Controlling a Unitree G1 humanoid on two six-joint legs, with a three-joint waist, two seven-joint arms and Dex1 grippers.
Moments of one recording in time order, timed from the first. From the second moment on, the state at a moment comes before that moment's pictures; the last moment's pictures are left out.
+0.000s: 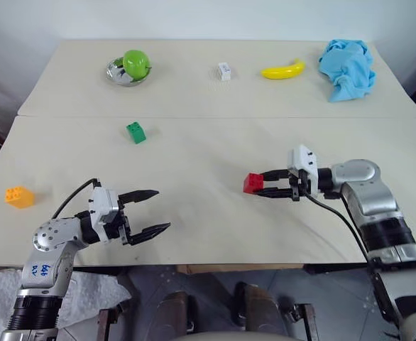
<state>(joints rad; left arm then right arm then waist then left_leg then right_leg) -0.06 0.61 0.14 -0.06 -0.49 0.04 -1.09 -0.69 -0.63 0.17 0.47 0.25 0.03 1.40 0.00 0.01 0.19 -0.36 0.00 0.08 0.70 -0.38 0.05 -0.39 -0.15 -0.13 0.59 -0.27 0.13</state>
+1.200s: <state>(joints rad) 0.20 0.47 0.43 -0.13 -0.49 -0.03 -0.80 -0.70 -0.63 -0.01 0.63 0.35 -0.22 1.54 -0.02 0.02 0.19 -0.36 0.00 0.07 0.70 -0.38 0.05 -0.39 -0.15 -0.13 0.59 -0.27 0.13</state>
